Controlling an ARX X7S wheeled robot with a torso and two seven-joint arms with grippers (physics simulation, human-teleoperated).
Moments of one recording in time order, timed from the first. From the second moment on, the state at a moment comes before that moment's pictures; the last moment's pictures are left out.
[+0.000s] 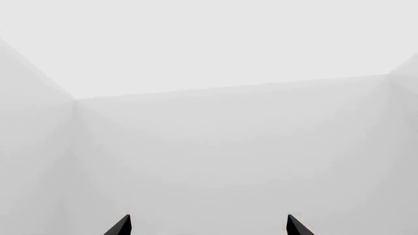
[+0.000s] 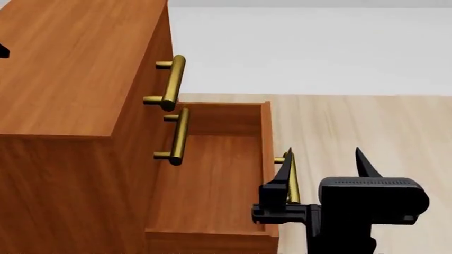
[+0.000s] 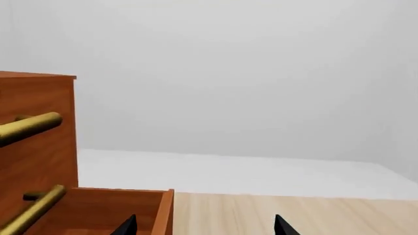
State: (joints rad) left arm -0.78 -0.33 0.02 0.65 -0.34 -0.66 -0.17; right arm 0.31 0.23 -0.12 -0.31 0.18 0.44 0.20
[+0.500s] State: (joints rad) left arm -0.79 -0.34 0.02 0.66 -0.35 -0.69 -0.18; right arm 0.31 0.23 -0.13 -0.31 0.20 0.43 0.21
